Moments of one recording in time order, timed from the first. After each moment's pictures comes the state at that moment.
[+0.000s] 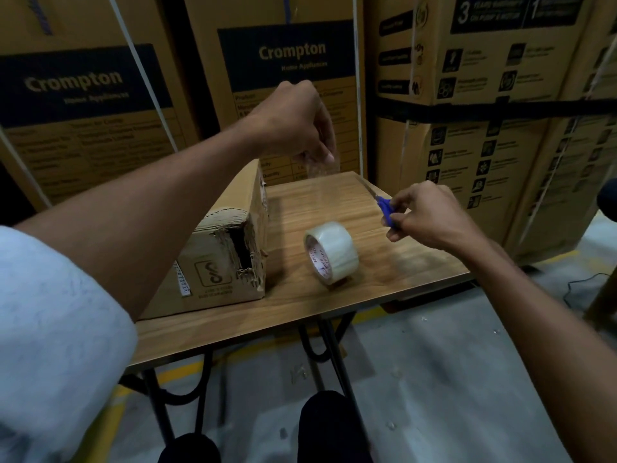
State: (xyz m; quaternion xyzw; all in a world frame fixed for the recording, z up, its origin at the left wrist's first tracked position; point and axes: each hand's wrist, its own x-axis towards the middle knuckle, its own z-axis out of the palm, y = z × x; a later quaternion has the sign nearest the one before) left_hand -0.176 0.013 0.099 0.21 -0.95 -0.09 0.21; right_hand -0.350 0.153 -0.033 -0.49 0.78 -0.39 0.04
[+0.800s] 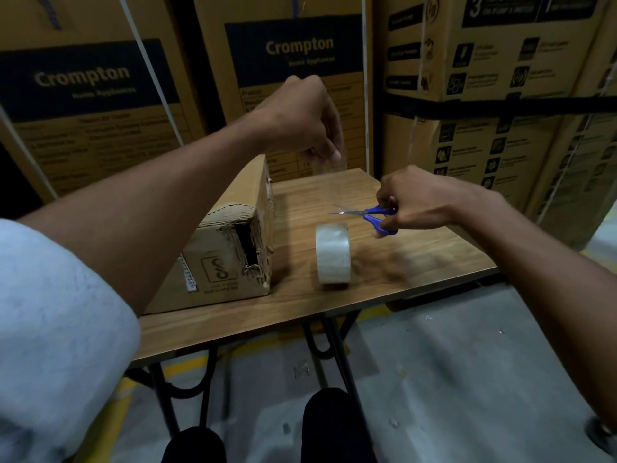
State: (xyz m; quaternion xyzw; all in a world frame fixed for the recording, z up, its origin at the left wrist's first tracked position) left_hand -0.174 0.012 0.099 0.20 -0.95 -0.12 0.21; right_hand -0.348 0.135 0.009 -0.66 0.75 -0.06 0.01
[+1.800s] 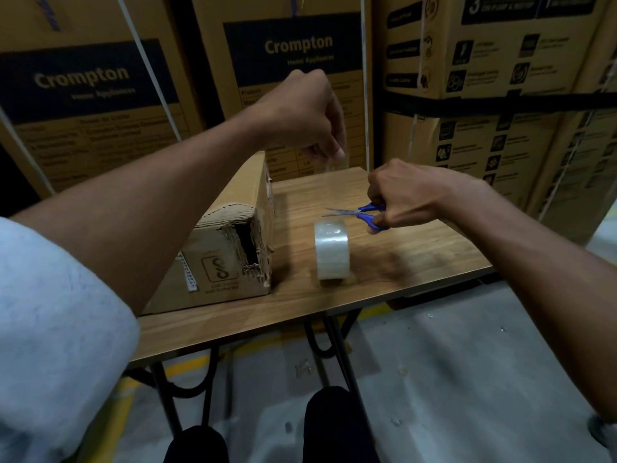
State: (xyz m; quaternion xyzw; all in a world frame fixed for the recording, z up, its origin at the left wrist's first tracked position) left_hand -0.177 0.018 0.102 0.21 -0.95 -0.11 0.20; right_hand -0.347 0.121 0.012 -0.71 0.70 0.00 -0.07
